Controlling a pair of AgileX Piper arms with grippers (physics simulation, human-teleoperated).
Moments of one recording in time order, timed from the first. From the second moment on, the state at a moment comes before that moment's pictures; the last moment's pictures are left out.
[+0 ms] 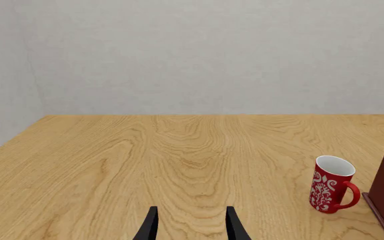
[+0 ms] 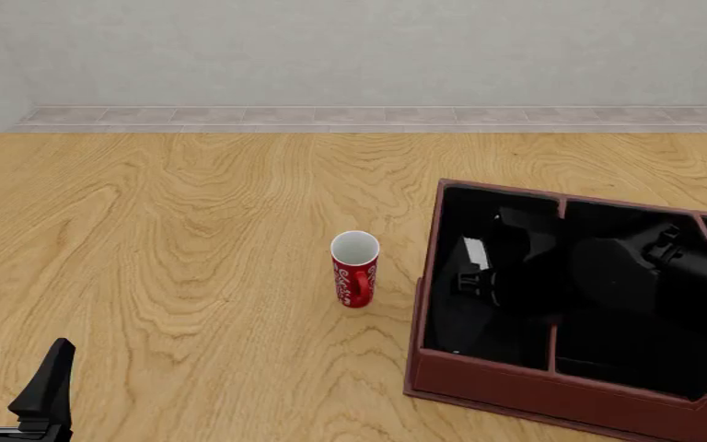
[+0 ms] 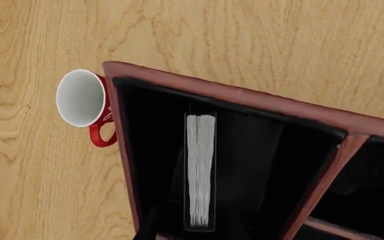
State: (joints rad) left arm 0.00 0.01 -0.01 0.00 0.00; right arm 0.45 1.34 -0.88 0.65 0.48
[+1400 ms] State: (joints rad) left arm 0.00 0.01 -0.01 0.00 0.00; right arm 0.44 1.00 -0.99 0.98 0.42
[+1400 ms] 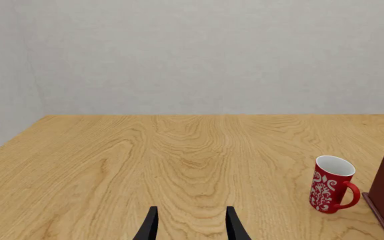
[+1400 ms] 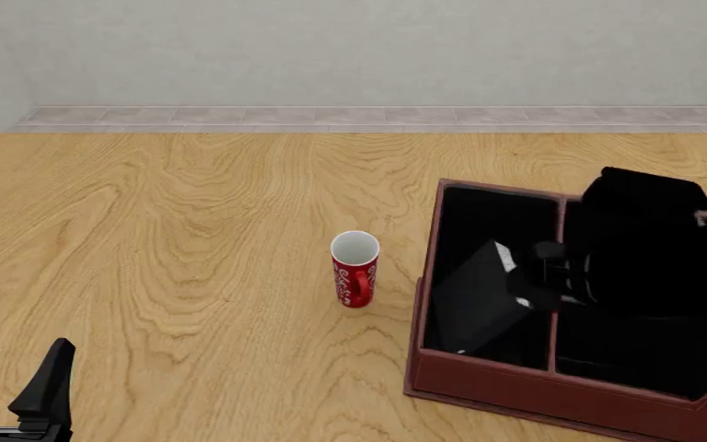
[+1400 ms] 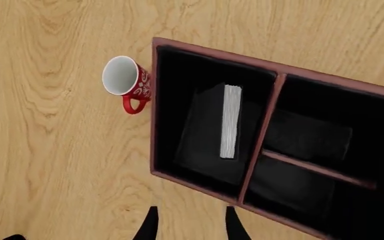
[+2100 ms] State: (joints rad) left arm 0.00 0.01 -0.01 0.00 0.00; right arm 0.47 0.73 -1.06 1.20 0.31
